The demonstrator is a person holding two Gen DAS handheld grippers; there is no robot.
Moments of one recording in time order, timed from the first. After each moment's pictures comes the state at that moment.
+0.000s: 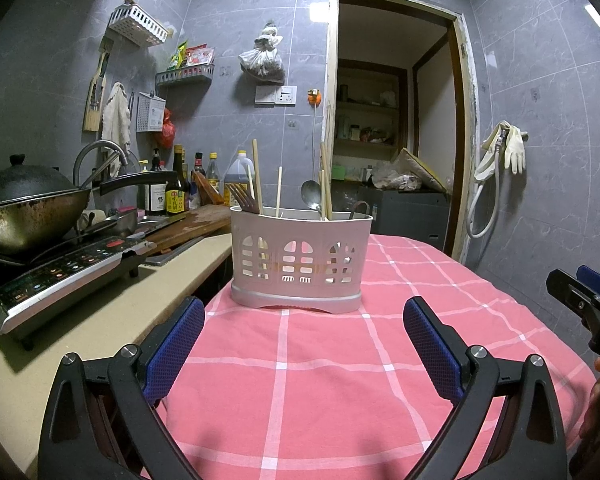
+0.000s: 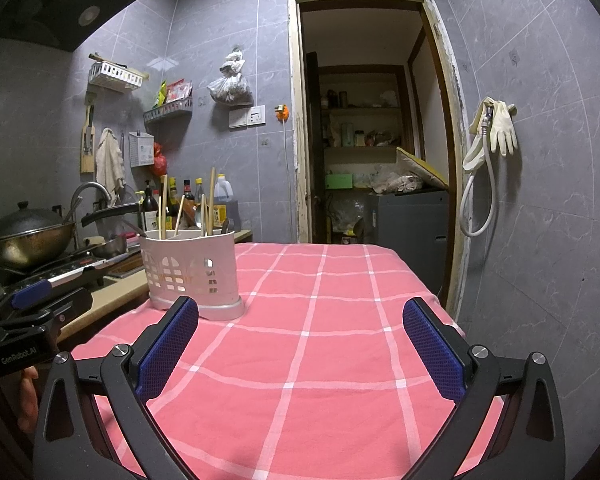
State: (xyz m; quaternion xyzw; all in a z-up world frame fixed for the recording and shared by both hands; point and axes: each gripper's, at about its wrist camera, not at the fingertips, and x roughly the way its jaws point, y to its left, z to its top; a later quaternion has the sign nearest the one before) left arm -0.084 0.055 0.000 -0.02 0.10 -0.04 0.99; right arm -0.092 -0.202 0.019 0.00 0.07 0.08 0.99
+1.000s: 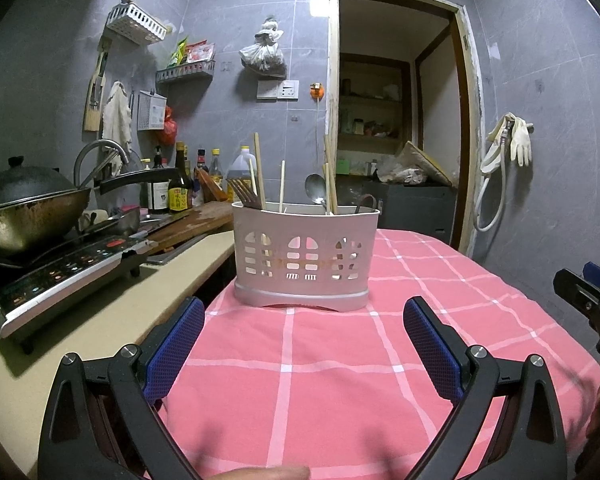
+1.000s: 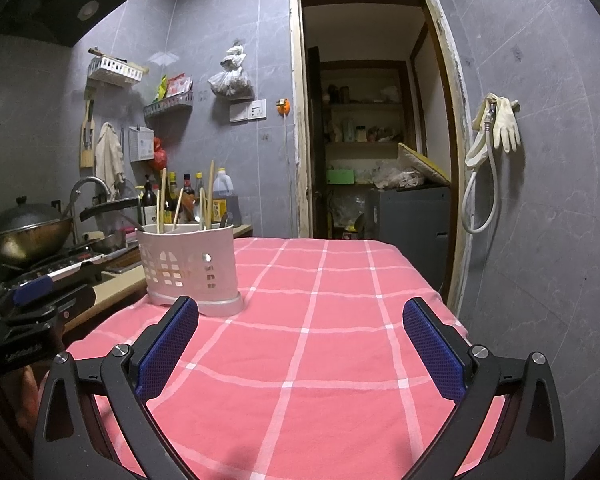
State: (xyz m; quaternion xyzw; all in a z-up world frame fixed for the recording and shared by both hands) left arm -0.076 0.049 -0.006 -0.01 0.11 -0.03 0.99; right arm -0.091 -0.198 0.011 0.00 0.08 0.08 0.99
